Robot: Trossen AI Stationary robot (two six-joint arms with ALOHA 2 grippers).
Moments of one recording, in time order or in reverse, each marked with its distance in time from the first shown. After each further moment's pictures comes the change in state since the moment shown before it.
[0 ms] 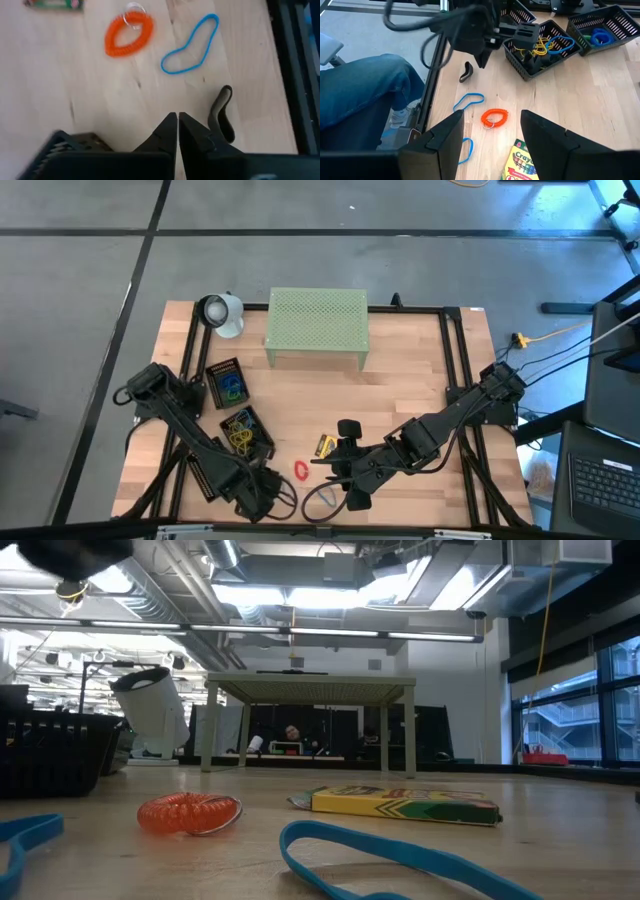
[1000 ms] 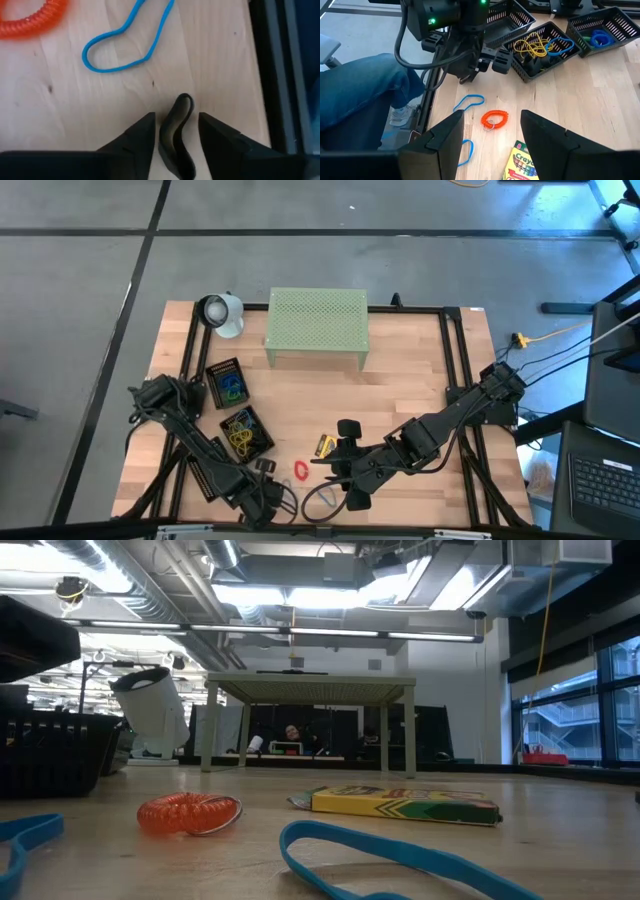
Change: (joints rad) left arm -0.025 0.116 -0.102 0.285 0.131 -0.082; right arm 0.000 0.000 0.000 0.007 0.003 0.000
